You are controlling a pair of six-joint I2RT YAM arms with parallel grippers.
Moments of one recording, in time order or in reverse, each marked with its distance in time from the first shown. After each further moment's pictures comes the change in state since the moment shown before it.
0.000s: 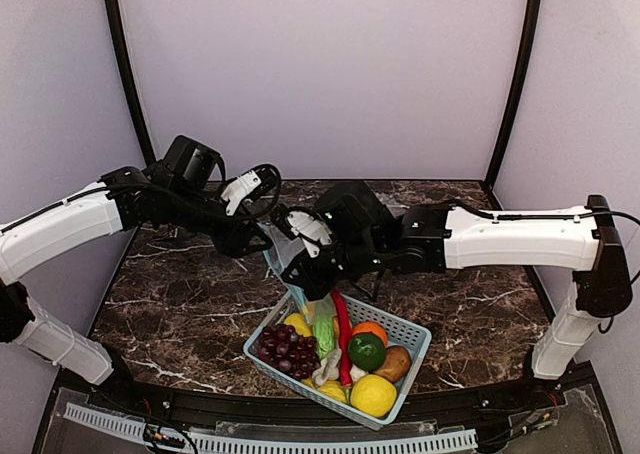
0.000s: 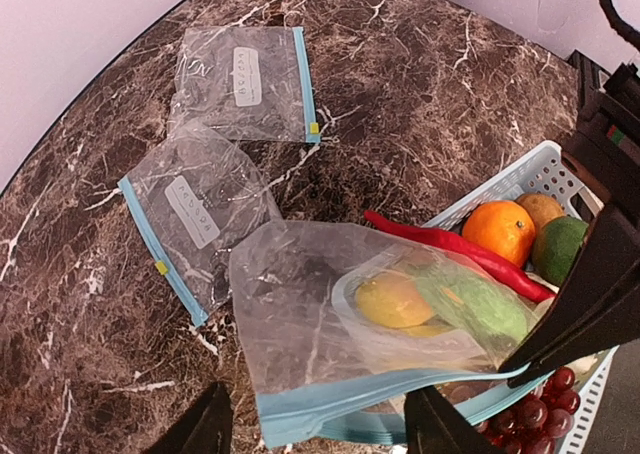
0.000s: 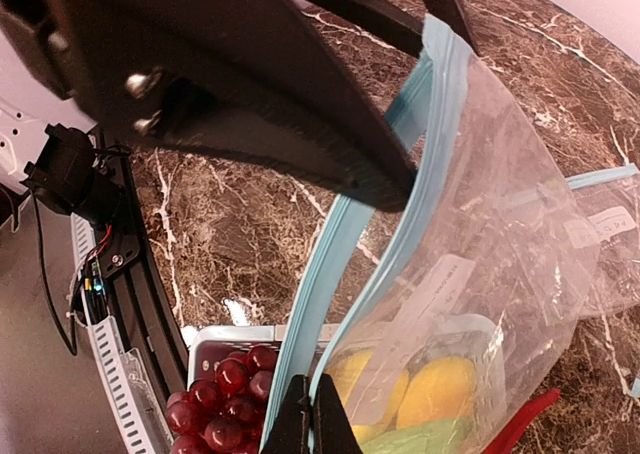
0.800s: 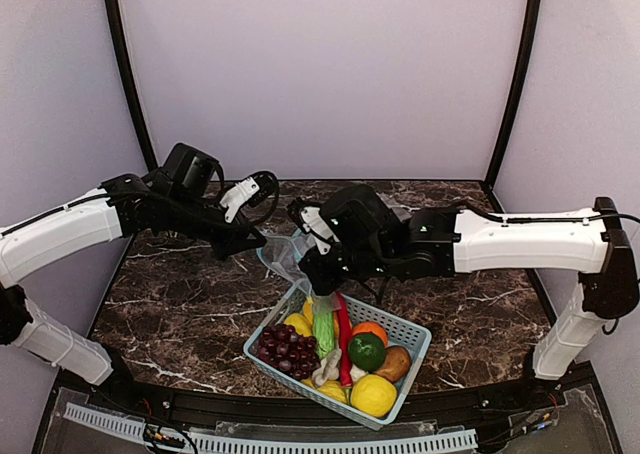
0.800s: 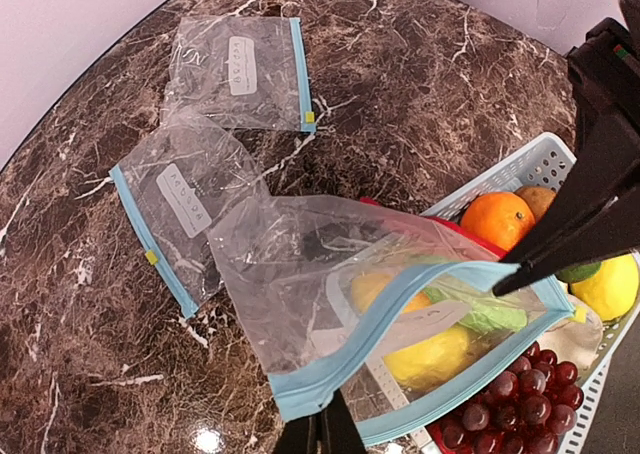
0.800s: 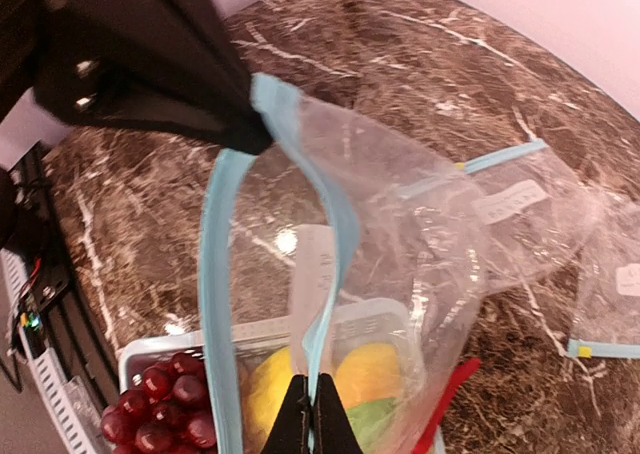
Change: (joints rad) left arm 0.000 -0.019 -0.057 0.029 0.011 -0.009; right arm 0.013 -0.040 -0.040 -0.016 0.212 0.024
